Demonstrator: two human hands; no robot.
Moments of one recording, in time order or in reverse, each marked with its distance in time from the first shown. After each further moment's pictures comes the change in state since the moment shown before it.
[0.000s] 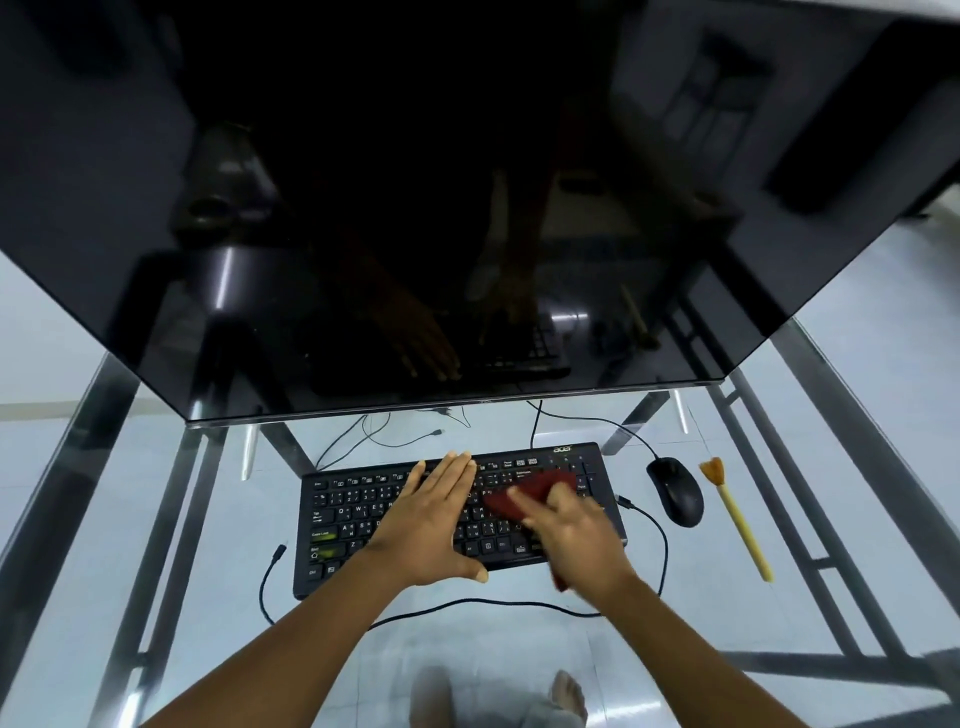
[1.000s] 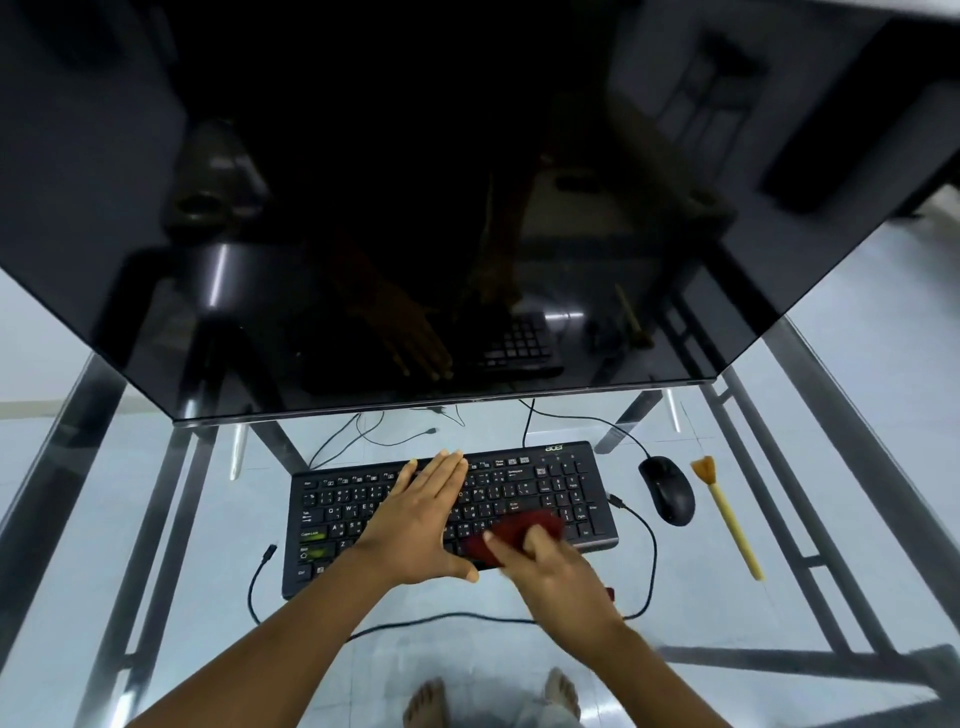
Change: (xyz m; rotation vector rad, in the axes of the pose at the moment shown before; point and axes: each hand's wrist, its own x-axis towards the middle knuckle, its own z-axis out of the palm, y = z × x) left_hand 0.001 -0.002 0.000 0.000 0.002 -0.001; right_hand -0.039 -0.024 0.012 0.065 -0.078 -0.078
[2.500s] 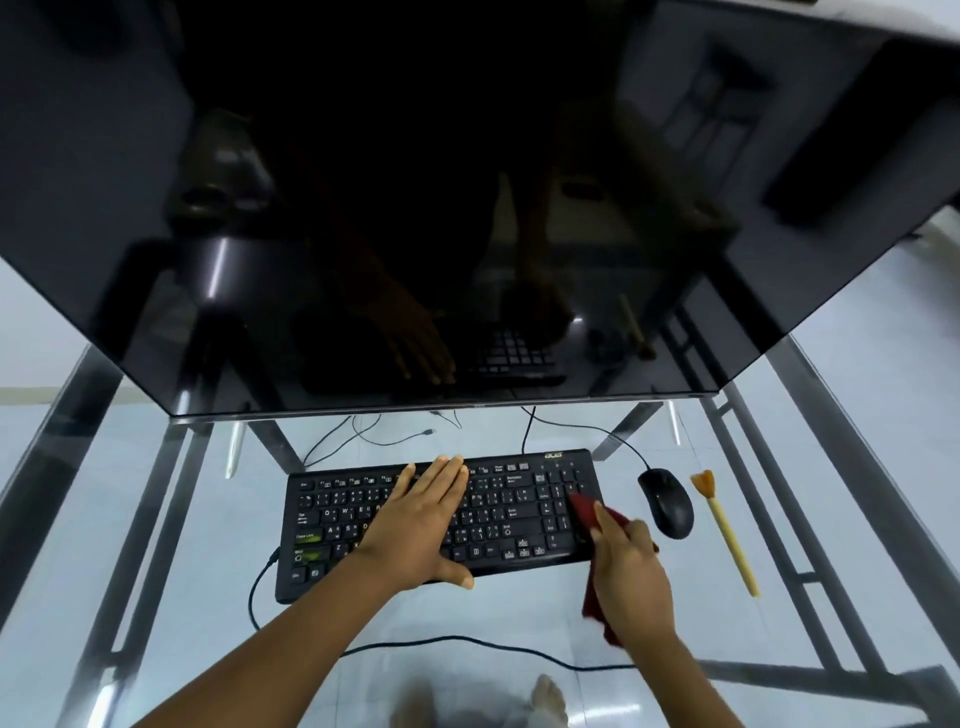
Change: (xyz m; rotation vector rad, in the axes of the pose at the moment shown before) left_hand 0.001 0.003 -0.004 0.011 -0.029 -0.006; right_hand -0.006 0.039 -0.031 0.092 0.132 0.678
